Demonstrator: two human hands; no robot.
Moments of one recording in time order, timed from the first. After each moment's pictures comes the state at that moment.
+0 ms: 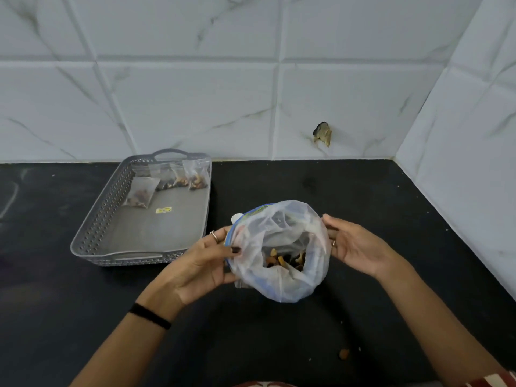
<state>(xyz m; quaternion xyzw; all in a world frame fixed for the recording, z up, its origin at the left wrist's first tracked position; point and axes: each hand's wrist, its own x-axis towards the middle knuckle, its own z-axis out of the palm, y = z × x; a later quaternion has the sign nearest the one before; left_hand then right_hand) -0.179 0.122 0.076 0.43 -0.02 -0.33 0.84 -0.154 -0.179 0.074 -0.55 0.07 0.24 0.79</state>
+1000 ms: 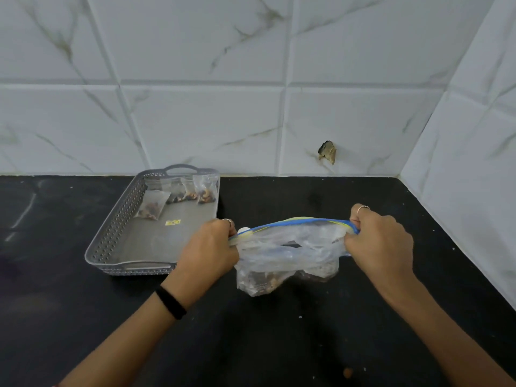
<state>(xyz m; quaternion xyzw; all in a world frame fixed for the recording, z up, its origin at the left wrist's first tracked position) -0.171 0.103 0.129 0.97 -0.04 0.02 0.25 -0.188 -0.153 0.140 -0.98 0.08 -0.14 0.10</state>
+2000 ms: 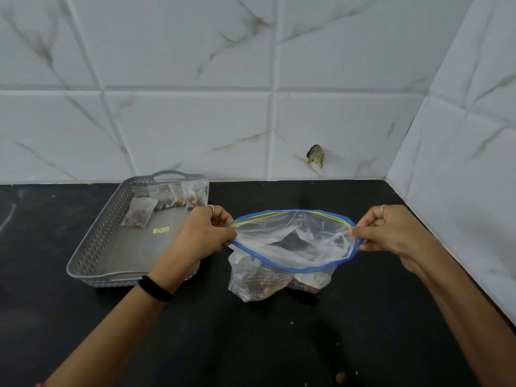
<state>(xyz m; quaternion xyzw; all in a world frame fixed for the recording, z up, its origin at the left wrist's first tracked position) -0.153 0.093 0.152 0.84 0.04 -0.05 0.54 -0.175 -0.198 0.165 -0.84 0.17 0.00 0.51</state>
